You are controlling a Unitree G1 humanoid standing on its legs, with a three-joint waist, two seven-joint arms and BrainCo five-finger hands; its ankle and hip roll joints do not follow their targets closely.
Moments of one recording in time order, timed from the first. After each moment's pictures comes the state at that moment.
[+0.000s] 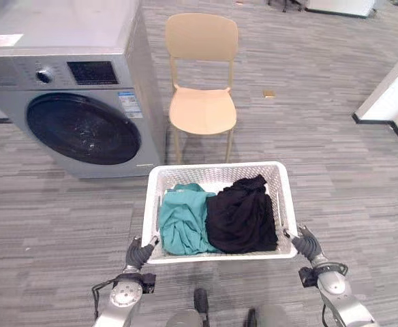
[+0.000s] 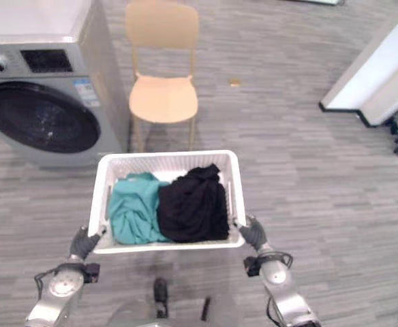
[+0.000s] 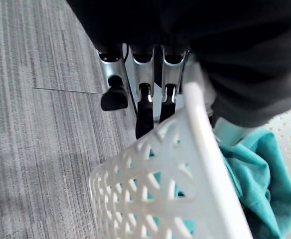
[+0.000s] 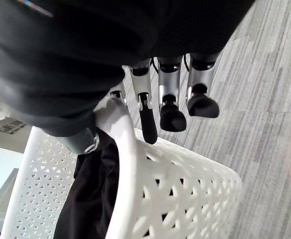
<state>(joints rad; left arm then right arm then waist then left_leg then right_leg) 0.18 0.41 -0.17 0.27 -0.19 -0.06 0.16 0.12 -0.36 0.23 0.16 0.00 -0.04 -0.13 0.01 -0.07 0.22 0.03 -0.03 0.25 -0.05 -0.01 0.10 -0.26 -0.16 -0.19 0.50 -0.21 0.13</state>
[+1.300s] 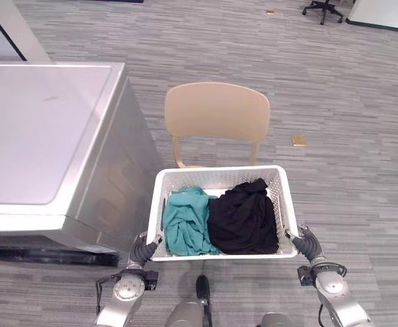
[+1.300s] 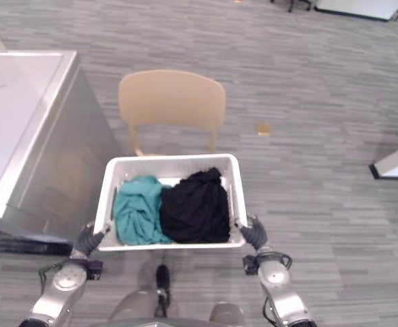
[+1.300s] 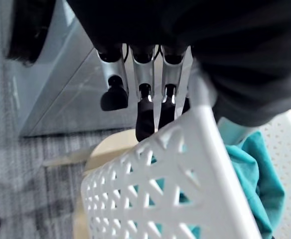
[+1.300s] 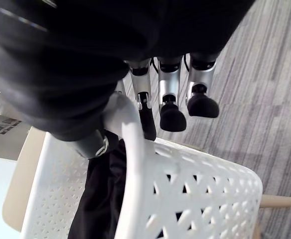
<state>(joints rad) 0.13 0.43 -0.21 0.32 -0.19 -0.04 0.14 0.13 -0.31 0.20 0.21 0.02 -0.04 -0.15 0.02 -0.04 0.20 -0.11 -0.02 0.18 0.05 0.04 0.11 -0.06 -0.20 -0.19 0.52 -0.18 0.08</state>
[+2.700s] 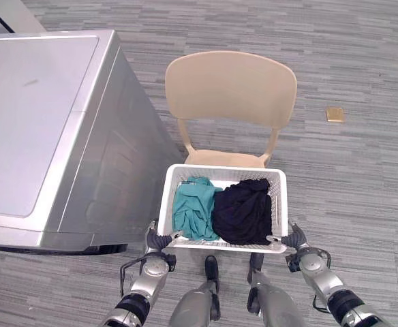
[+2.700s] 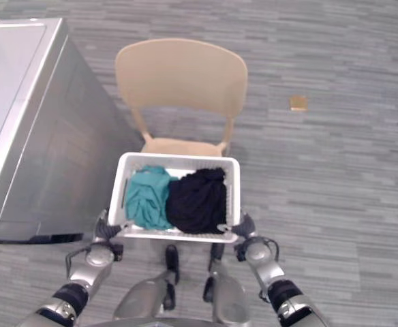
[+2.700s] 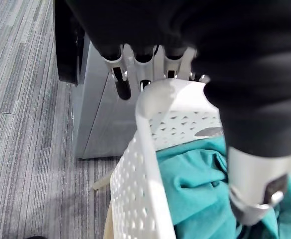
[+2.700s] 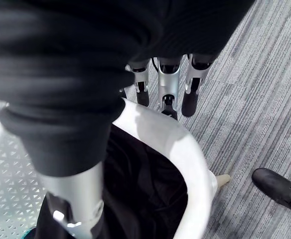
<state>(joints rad) -0.18 0.28 -0.30 0.81 -0.17 -0.09 0.35 -0.20 -0.30 0.40 0.72 0.09 -0.04 -0.24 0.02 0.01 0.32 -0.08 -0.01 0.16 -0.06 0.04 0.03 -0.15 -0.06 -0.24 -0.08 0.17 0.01</state>
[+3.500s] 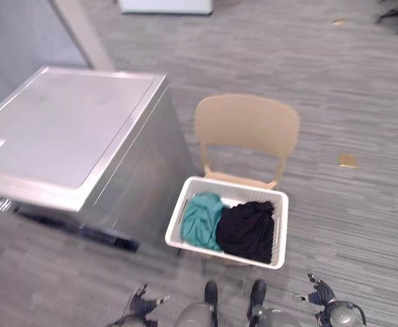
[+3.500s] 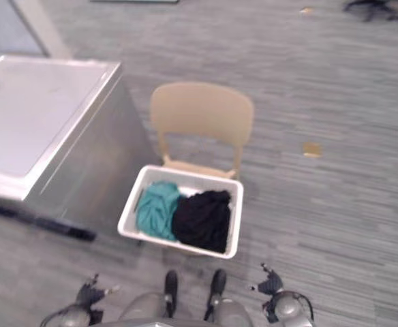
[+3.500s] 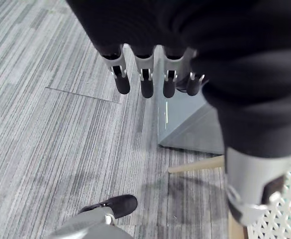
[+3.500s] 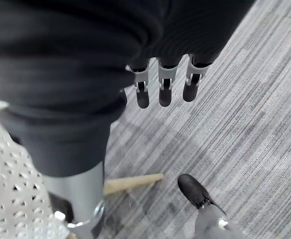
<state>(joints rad) 0.05 0.28 -0.20 0.94 -0.14 -0.09 0.11 -0.02 -0.35 0.30 0.91 -0.03 -0.08 -0.12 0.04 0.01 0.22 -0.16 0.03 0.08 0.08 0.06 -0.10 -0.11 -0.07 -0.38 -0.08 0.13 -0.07</state>
